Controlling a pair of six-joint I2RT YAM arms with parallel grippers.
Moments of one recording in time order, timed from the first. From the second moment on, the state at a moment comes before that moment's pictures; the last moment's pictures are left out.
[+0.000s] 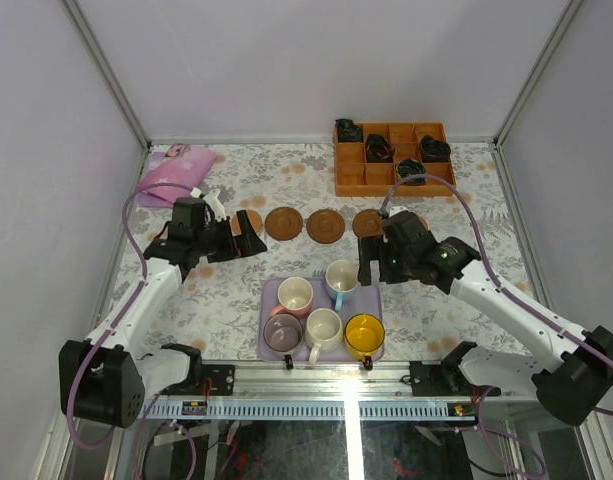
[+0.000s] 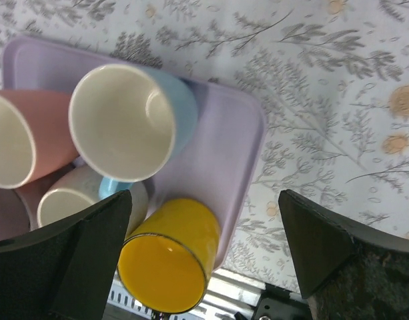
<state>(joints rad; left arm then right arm) -0.17 1.12 0.80 -0.44 0.42 -0.41 0.66 1.14 0.97 -0.78 0.06 0.49</state>
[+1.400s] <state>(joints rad) -0.19 1.17 0.80 -0.35 0.43 -0.39 0.98 1.43 1.00 -0.75 0.25 0.77</state>
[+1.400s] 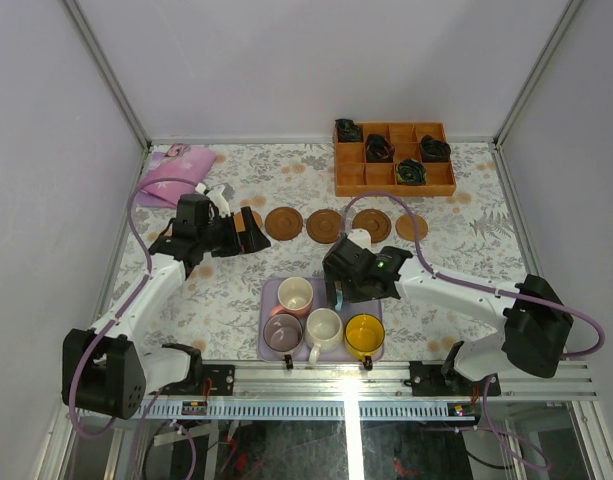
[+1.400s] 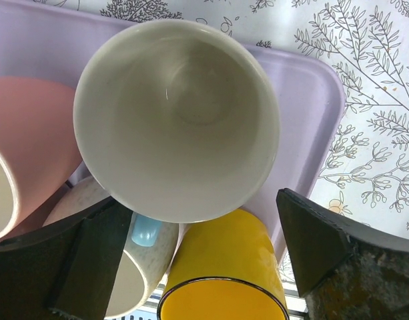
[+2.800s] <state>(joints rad) -0.19 1.16 0.78 -0.33 0.39 -0.41 1.00 1.46 0.97 -0.75 0.28 0.76</state>
